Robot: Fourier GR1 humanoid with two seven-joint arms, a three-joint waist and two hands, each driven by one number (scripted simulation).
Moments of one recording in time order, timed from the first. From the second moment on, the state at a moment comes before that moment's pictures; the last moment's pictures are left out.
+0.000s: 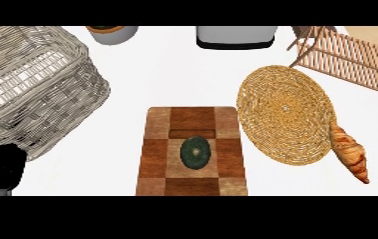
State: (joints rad) left arm 0.09 0.50 0.02 -1.41 0.36 0.21 0.03; right arm -0.23 -0.94 -0.70 -1.55 -0.17 0.50 0.25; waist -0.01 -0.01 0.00
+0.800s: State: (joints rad) left arm 0.05 0.48 0.00 -1.39 0.33 0.20 0.03; right arm -0.42 -1.17 -0.59 -1.27 0.02 0.41 0.22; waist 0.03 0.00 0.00
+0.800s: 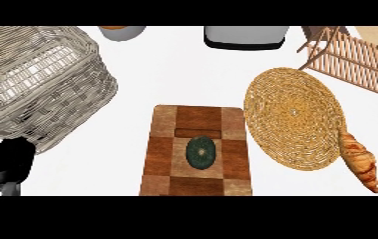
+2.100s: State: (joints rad) left arm 0.02 0.48 0.01 -1.37 0.33 0.16 0.04; right arm -0.81 -1.08 -0.32 -0.58 0.34 0.13 -0.03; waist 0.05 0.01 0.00
